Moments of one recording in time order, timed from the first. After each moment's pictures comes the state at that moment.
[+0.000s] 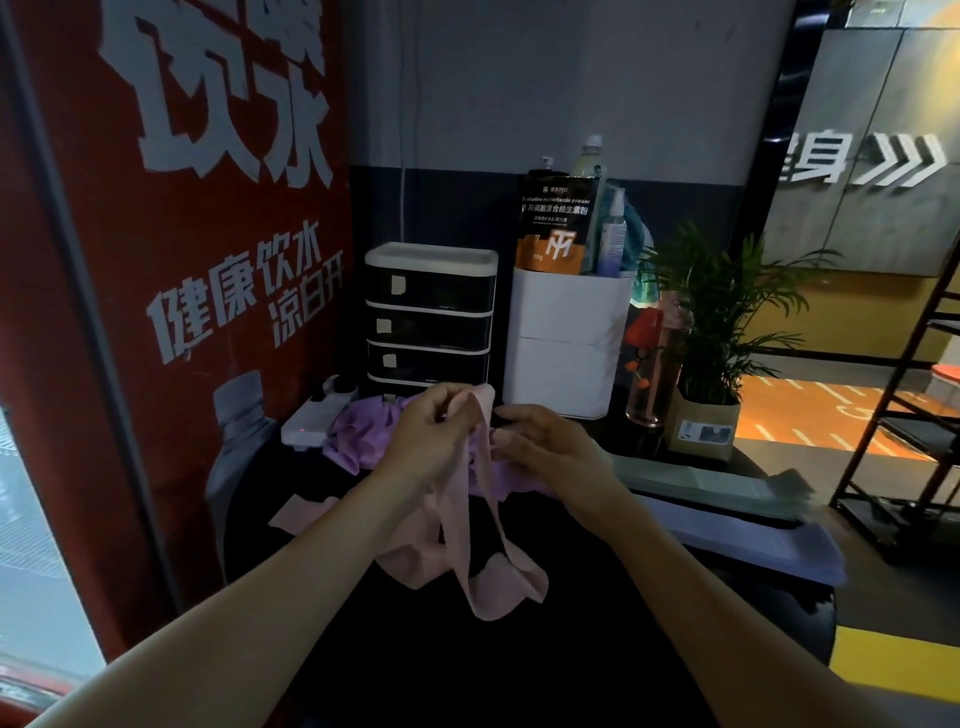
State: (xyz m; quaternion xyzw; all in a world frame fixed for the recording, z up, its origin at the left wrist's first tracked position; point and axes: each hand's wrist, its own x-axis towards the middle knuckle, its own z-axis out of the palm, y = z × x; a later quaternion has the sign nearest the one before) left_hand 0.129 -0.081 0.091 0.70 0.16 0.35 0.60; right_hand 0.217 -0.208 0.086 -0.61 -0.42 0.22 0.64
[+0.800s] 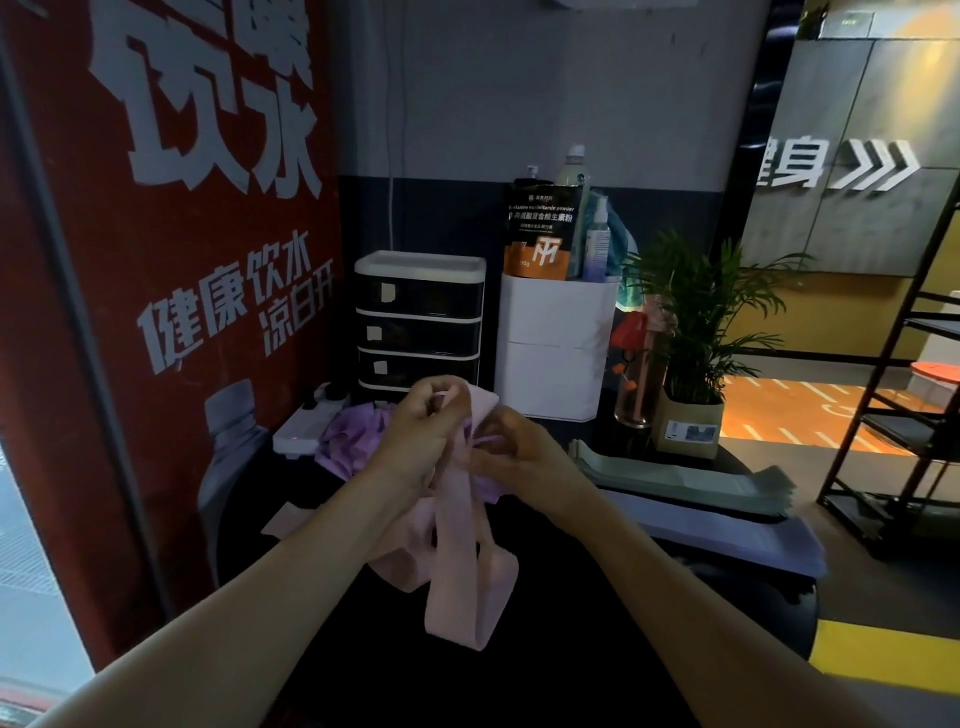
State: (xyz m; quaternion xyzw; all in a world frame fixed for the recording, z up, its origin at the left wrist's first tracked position) left_hand 0.125 -0.091 0.104 0.63 0.15 0.35 0.68; right_hand 0.203 -0.201 0.093 -0.66 -0.47 0.22 0.55
